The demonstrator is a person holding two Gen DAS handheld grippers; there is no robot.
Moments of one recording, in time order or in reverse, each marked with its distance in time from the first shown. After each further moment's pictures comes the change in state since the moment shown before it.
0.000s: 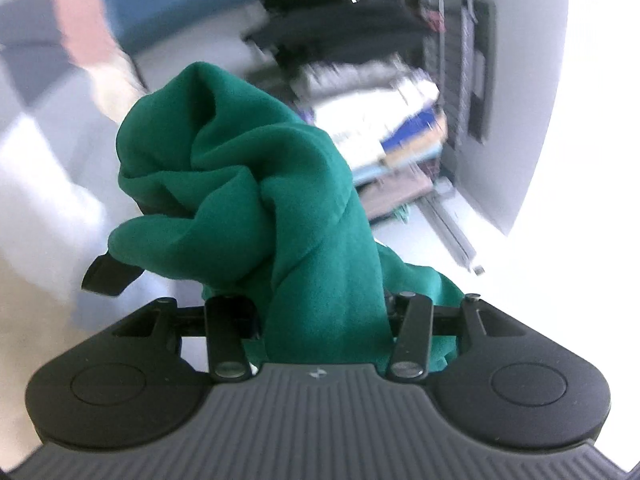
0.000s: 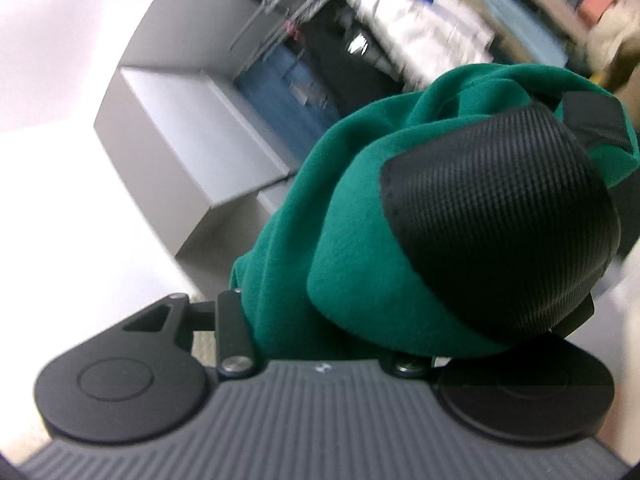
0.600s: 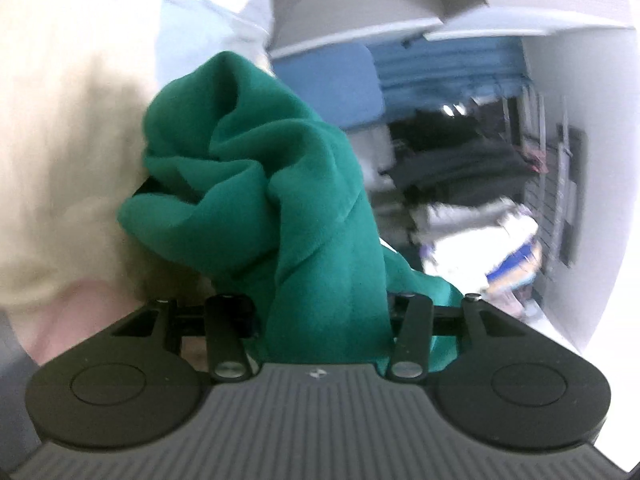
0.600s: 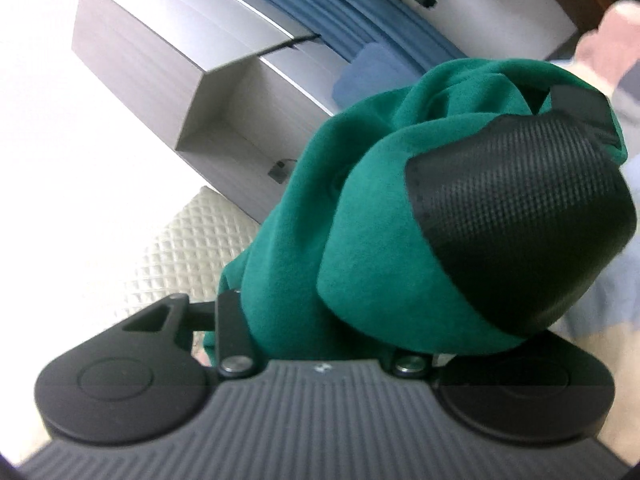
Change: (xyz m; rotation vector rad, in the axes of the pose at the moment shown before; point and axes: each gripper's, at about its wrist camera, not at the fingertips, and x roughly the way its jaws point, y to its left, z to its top) left arm -0.249 0.141 0.079 -0.145 -0.336 0.297; right arm 0.213 0.033 -0.198 0.128 0.361 0.090
